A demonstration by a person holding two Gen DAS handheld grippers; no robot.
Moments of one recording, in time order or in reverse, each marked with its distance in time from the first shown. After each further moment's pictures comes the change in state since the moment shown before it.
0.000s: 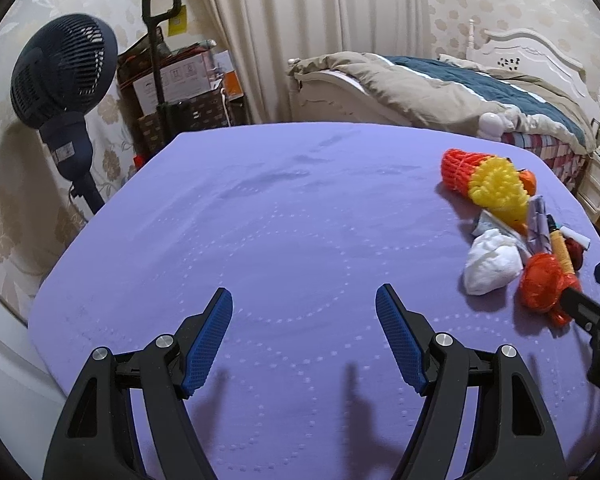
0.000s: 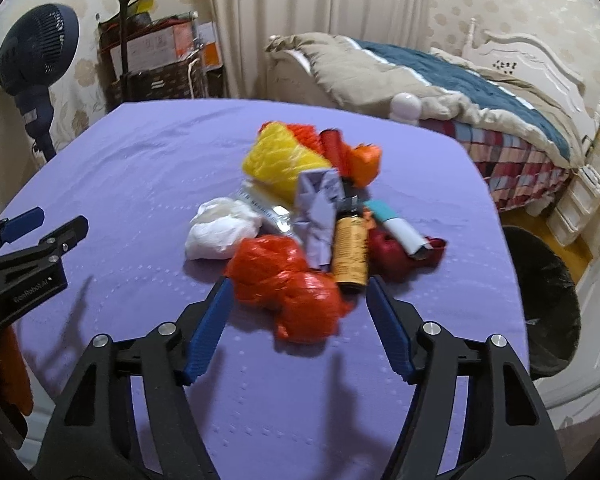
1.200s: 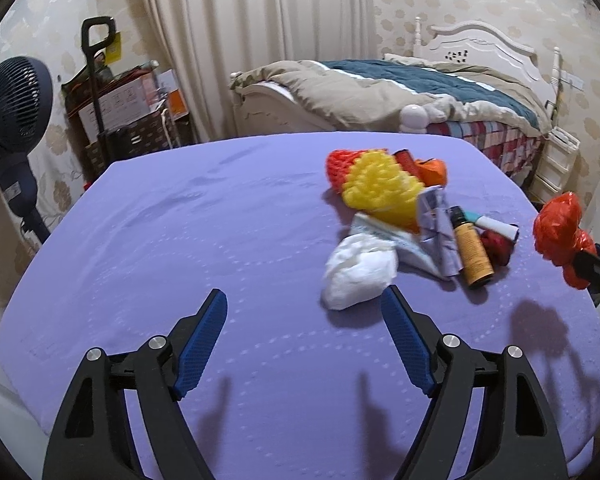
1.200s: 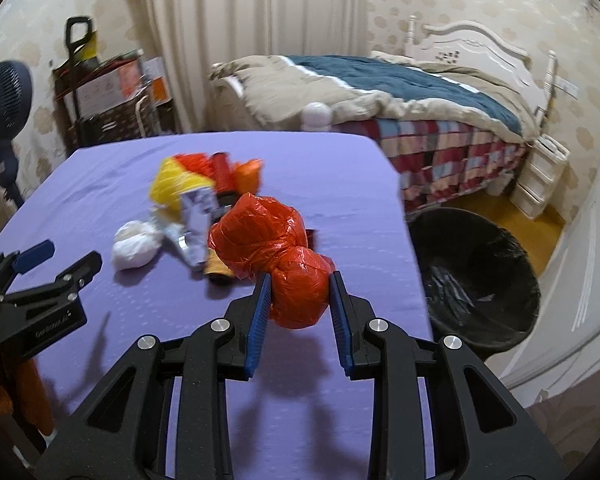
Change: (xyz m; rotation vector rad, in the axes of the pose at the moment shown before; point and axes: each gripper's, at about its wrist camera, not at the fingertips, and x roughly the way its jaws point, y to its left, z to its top) left arm -0.010 -0.095 0.002 0.110 -0.051 -0.142; right arm -0.042 -0.090 -0.022 0.171 -0.104 -0.117
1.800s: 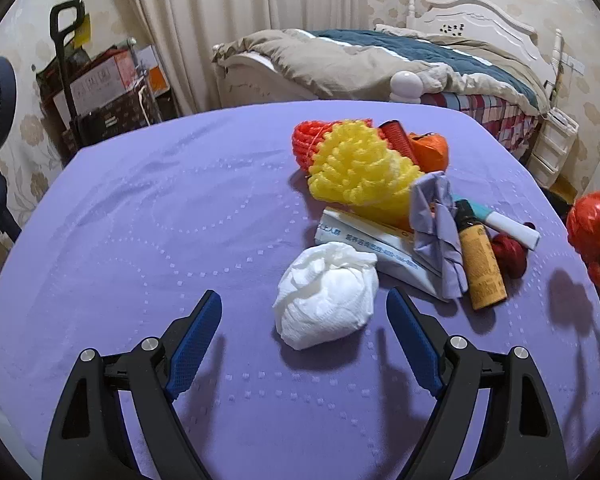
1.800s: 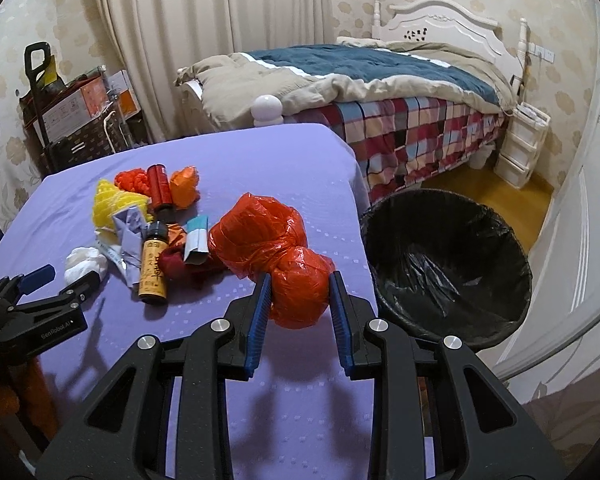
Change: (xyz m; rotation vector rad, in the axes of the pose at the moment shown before) left arm 0.051 -0.018 0.016 0.004 0.127 -0.038; right arm 0.029 -0.045 0.005 0.106 0.035 -0.035
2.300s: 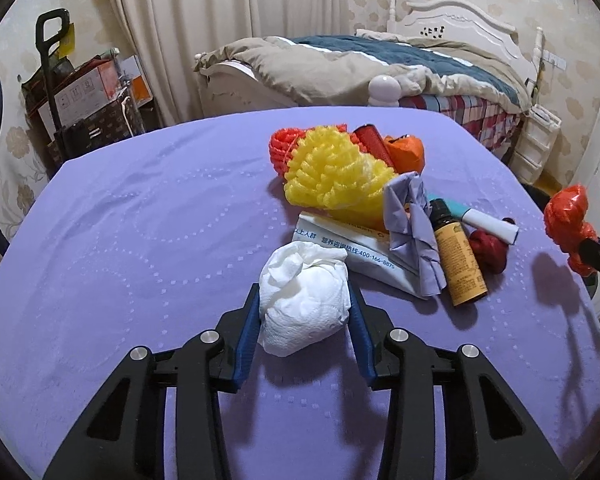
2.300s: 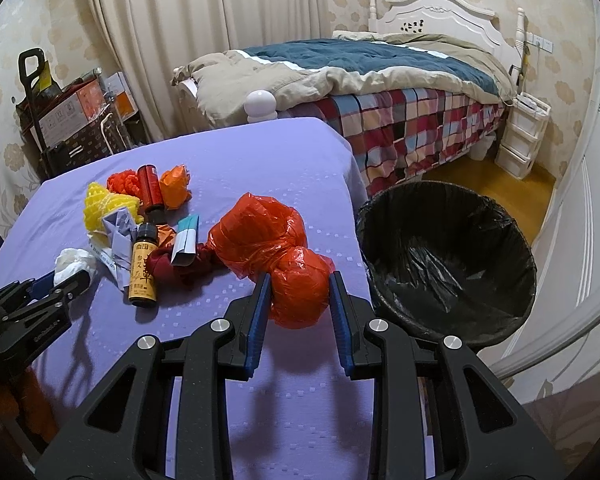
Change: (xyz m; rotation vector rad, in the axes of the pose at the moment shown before) left arm -0.011 -0.006 -0.002 0.043 -0.037 -0.058; right arm 0.004 -0.008 0.000 0.024 0.011 0.009
